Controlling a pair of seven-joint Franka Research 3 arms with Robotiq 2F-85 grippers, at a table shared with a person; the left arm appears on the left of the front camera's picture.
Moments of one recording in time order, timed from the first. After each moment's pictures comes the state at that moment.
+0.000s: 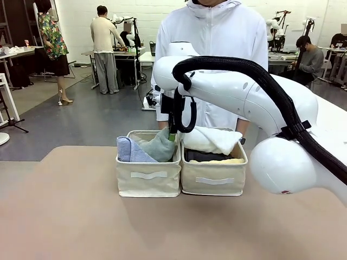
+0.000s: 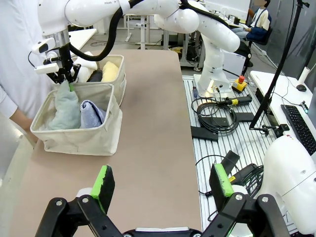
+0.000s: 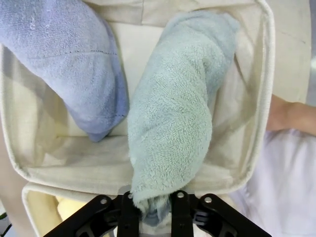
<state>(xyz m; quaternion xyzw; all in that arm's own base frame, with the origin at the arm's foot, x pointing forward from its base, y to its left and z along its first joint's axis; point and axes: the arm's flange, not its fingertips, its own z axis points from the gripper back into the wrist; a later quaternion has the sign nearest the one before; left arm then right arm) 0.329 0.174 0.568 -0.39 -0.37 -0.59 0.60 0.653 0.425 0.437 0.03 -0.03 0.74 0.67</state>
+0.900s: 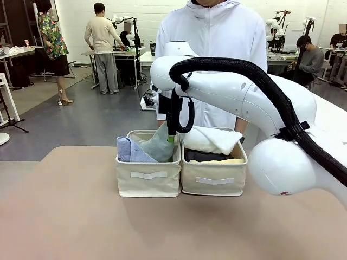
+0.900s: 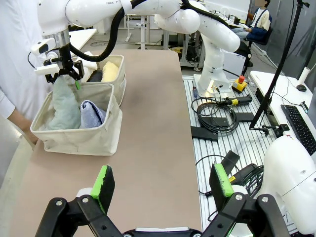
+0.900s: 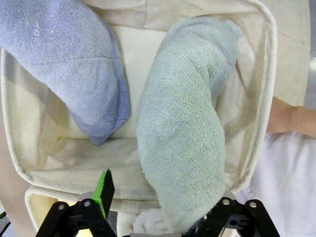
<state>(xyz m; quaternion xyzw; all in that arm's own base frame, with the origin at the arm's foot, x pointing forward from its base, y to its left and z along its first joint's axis) 0.329 0.174 0.568 -0.39 -0.37 -0.59 0.60 0.648 0.433 0.441 0.03 -0.03 0.75 0.66</state>
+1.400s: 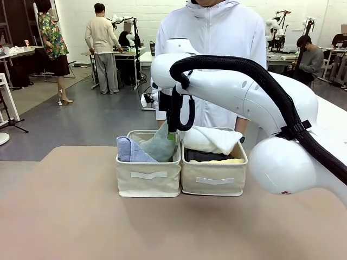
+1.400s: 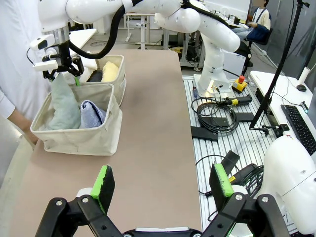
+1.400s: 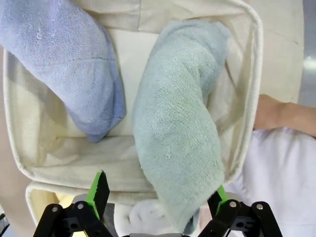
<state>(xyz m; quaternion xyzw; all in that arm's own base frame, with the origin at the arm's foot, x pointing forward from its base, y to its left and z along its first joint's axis) 0.329 0.174 0.568 -0.39 -0.37 -0.59 0.60 0.648 0.431 0.457 0.02 -0.04 0.74 0.67</state>
